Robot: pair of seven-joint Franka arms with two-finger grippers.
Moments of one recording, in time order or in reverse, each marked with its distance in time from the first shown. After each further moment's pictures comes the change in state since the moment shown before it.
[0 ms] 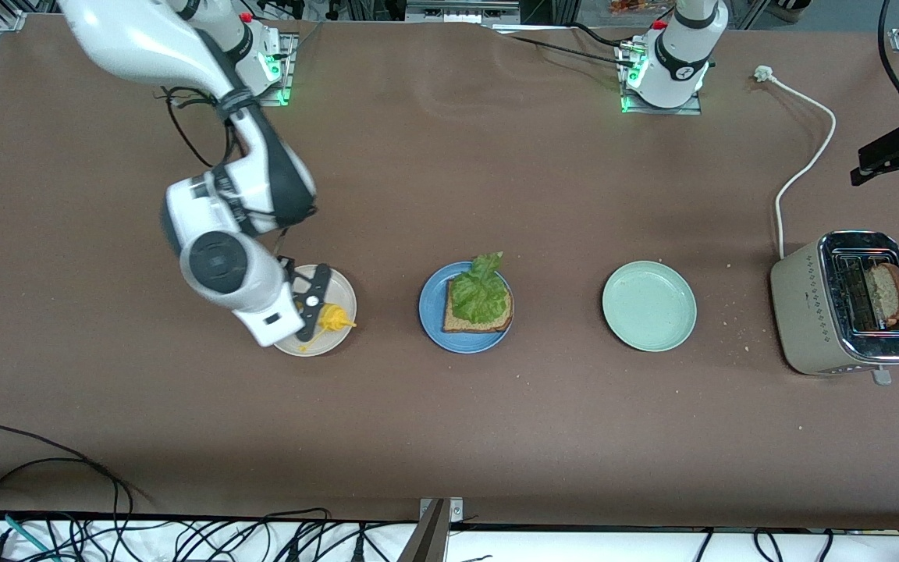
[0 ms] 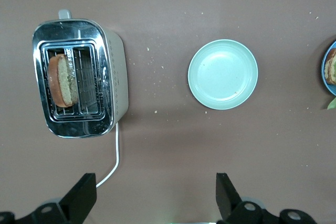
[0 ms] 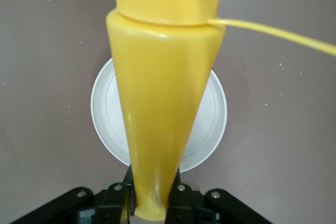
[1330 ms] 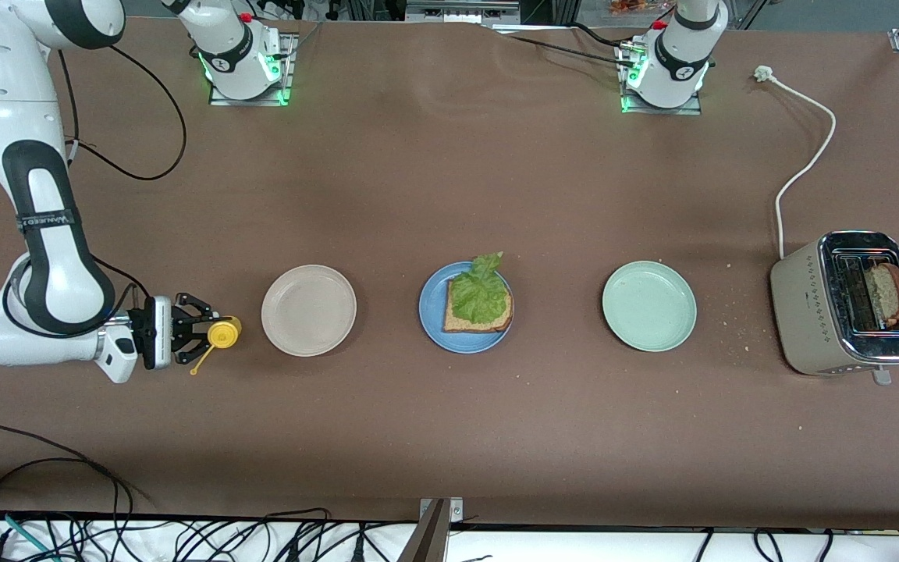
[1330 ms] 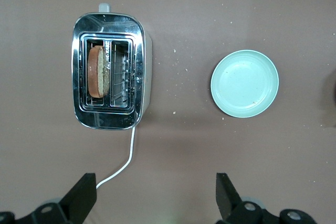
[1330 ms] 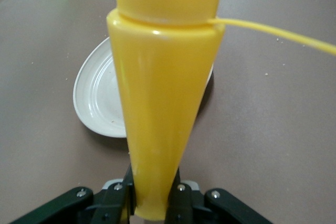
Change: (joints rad) left arm 0.107 0.004 0.005 0.027 0.000 -0.002 0.001; right arm -0.462 0.235 0.000 -0.004 0.678 0.006 -0.921
